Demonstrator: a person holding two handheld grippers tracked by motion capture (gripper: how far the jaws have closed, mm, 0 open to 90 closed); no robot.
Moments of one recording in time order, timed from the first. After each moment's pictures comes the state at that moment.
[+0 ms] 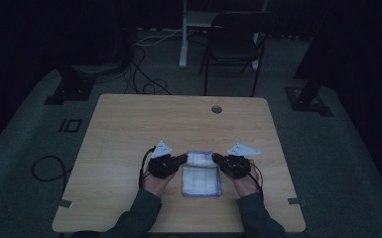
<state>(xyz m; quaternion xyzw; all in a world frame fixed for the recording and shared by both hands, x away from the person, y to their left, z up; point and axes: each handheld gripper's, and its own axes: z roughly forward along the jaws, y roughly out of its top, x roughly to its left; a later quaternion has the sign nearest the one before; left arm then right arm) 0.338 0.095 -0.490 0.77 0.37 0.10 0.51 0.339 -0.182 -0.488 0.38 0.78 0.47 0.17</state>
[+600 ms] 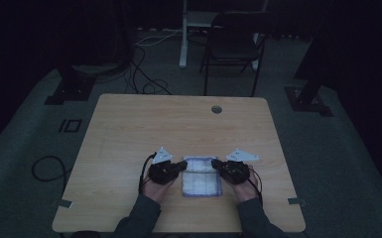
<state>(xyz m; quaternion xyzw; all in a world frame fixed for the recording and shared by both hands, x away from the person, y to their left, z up) 0.330 0.095 -0.511 0.78 0.38 0.08 0.49 0.328 -0.181 -0.502 0.39 0.78 0.46 0.15</state>
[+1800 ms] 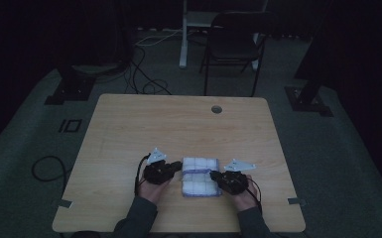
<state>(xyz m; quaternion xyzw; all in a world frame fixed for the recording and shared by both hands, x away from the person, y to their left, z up) 0.336 0.108 -0.518 0.77 0.41 0.07 0.49 0.308 -0.180 -0.526 0.39 0.80 0.44 0.12</state>
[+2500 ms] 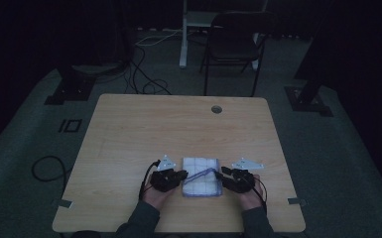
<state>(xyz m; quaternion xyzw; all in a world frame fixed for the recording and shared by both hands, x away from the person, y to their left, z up) 0.314 0.089 -0.532 0.81 0.37 0.07 0.46 0.310 -0.200 -0.524 0.43 0.78 0.44 0.14</state>
